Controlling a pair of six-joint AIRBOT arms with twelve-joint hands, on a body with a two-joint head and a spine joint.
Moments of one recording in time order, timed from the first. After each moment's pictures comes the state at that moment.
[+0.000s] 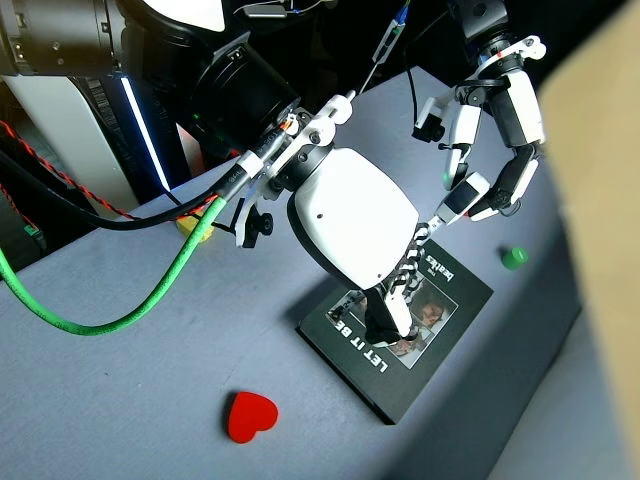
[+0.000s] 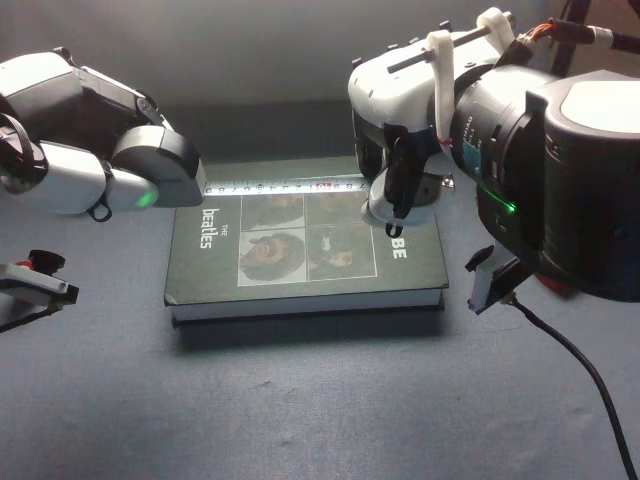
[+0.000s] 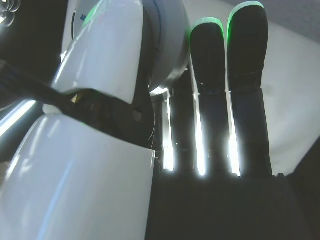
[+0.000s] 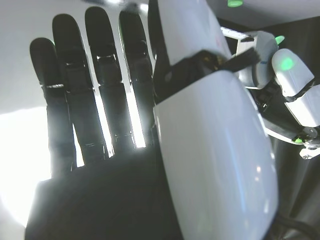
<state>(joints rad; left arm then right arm) 0.54 -0.76 0.99 -0.88 -0.28 1.01 -0.04 -1.34 0.88 -1.32 -0.96 0.40</state>
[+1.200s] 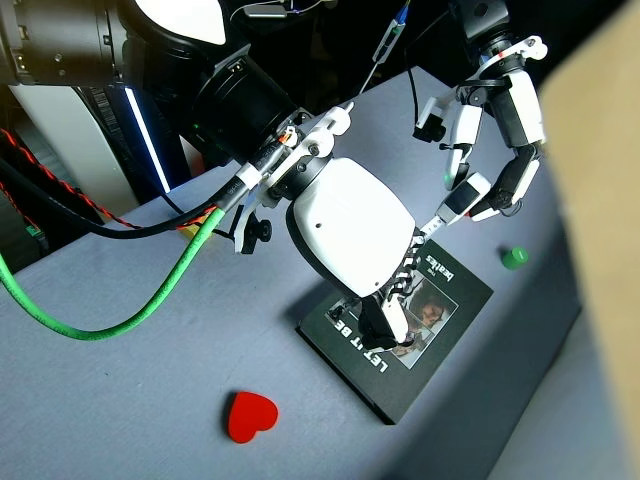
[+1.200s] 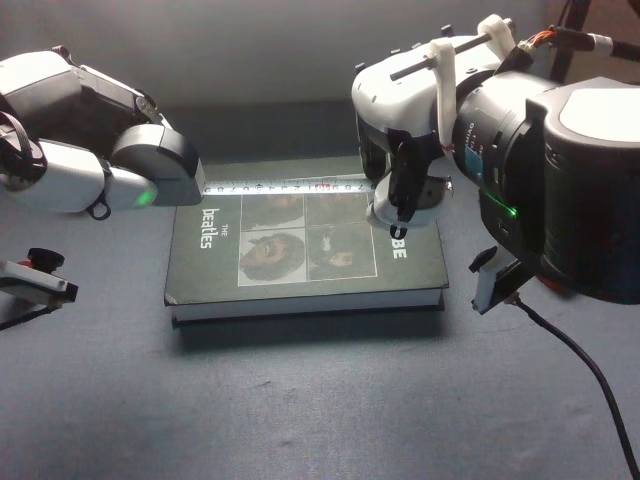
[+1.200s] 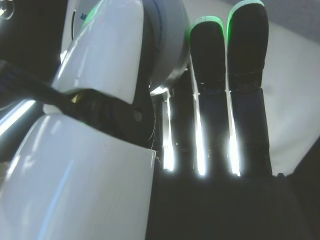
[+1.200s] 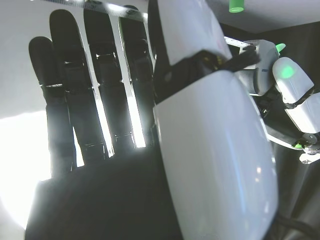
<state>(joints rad) 0.54 -0.76 0.99 -0.88 -0.28 1.01 -0.06 -1.34 0.89 -1.34 -0.95 0.40</state>
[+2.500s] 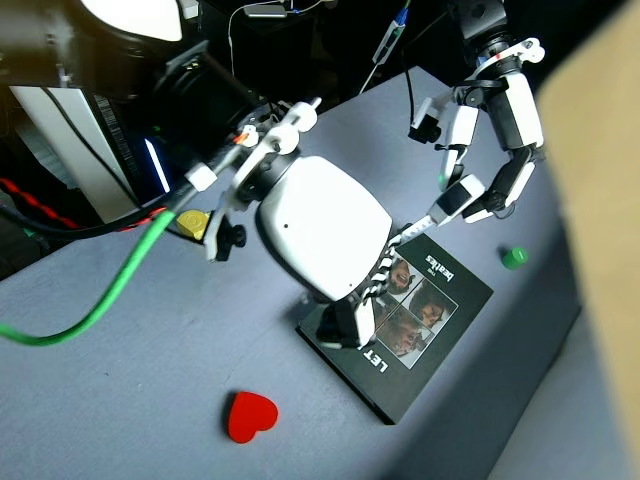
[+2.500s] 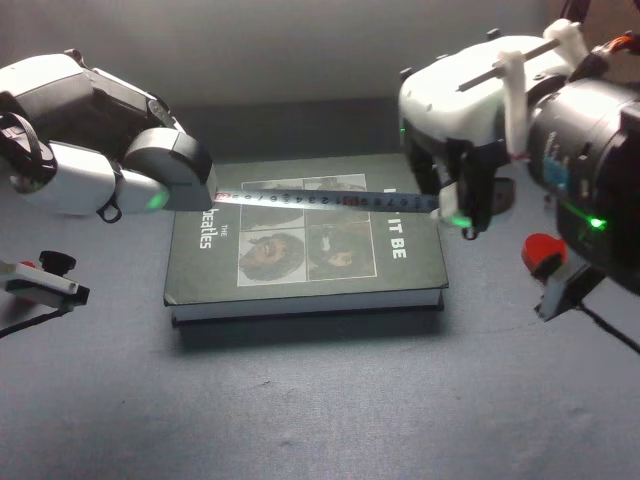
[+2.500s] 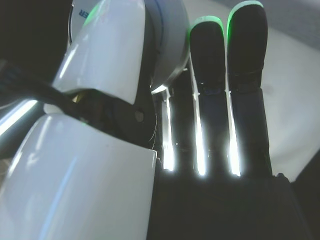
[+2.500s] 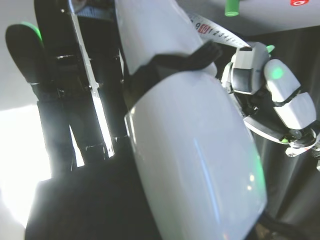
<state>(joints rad) 0.53 -0.77 0.99 -0.88 -0.27 0.99 -0.08 -1.19 0.80 -1.36 -0.90 0.35</state>
